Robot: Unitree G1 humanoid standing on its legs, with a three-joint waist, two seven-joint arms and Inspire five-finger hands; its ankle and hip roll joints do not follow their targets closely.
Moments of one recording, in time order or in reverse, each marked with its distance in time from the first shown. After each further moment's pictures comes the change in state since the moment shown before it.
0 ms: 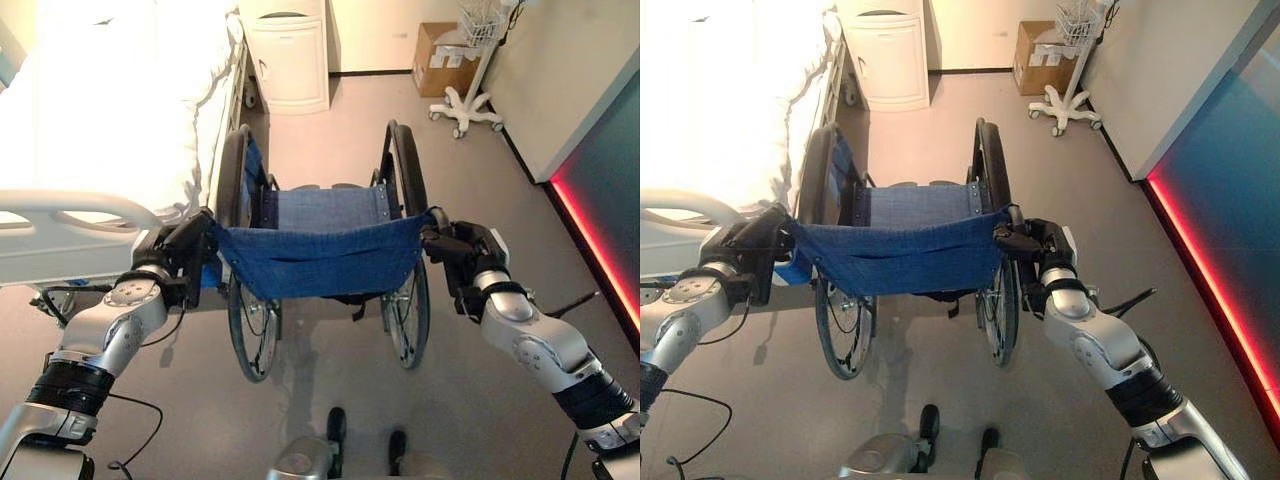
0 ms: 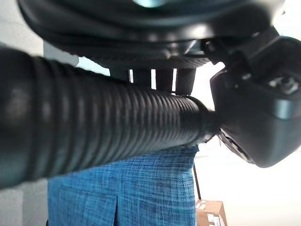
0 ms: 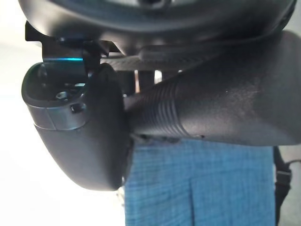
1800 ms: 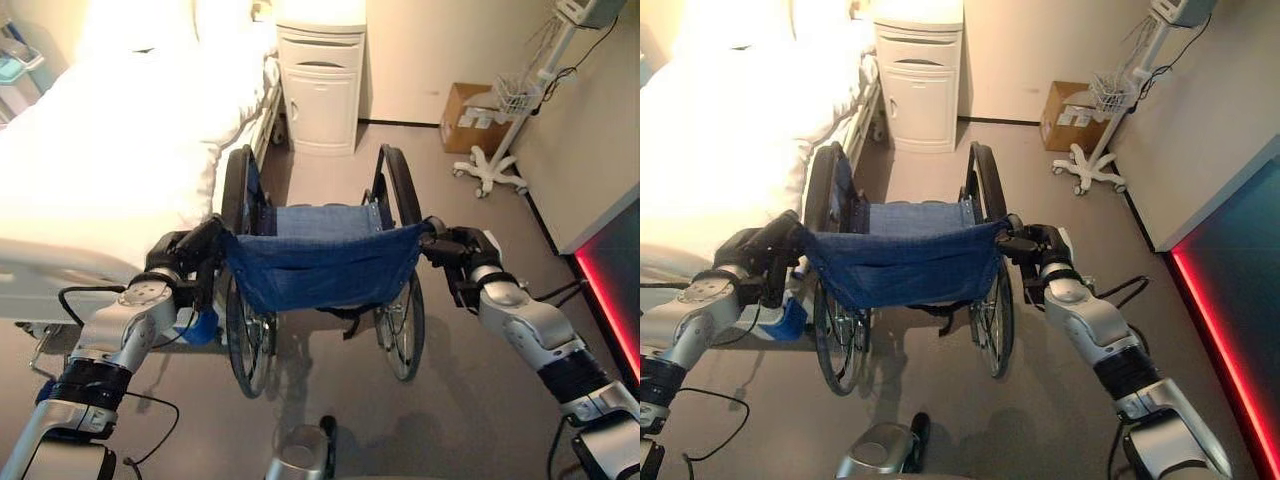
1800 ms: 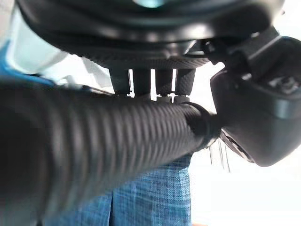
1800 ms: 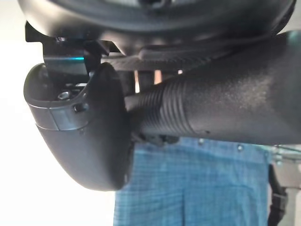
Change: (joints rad) left arm -0.030 -0.122 0.020 0.065 0.116 0.036 -0.025; right arm -0.111 0.084 -0.006 0.250 -0.153 0.062 0.140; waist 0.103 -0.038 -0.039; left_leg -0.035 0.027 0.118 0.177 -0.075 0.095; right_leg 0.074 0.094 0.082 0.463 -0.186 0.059
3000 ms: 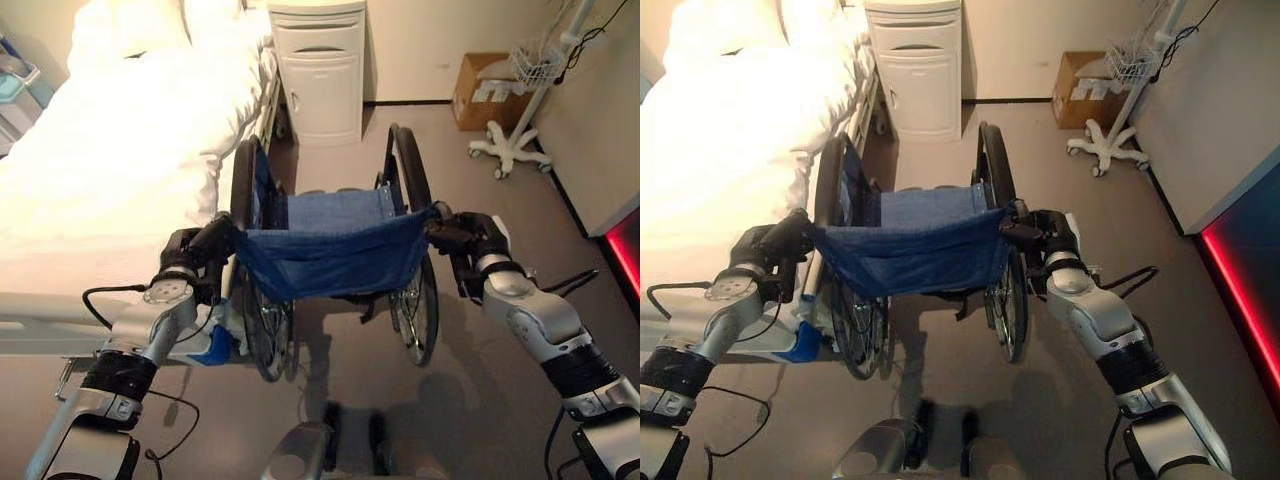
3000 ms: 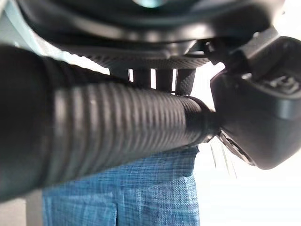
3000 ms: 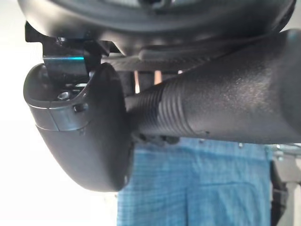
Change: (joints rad) left arm -0.060 -0.089 -0.069 0.069 0.058 -0.122 0.026; right arm -0.020 -0.091 -0.049 -0.070 -0.001 0.037 -0.018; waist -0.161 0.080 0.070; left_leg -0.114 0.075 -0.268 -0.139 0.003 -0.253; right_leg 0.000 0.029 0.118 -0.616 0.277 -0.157
